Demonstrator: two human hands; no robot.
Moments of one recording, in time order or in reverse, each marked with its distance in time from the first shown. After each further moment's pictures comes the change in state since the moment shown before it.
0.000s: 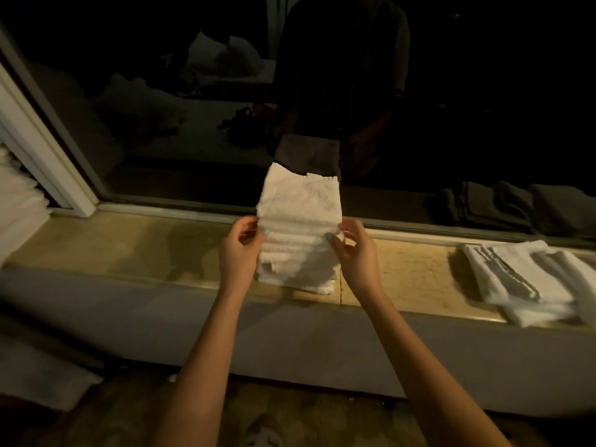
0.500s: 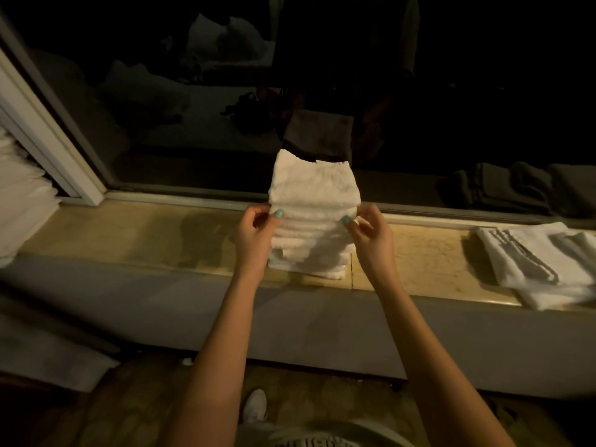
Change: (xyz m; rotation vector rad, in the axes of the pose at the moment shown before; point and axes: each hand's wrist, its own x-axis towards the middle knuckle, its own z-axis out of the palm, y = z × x) left_hand -0.005 0.006 0.006 -0.199 -0.026 -0.125; right_hand -0.006 -0.005 -0.002 0.249 0.028 0.043
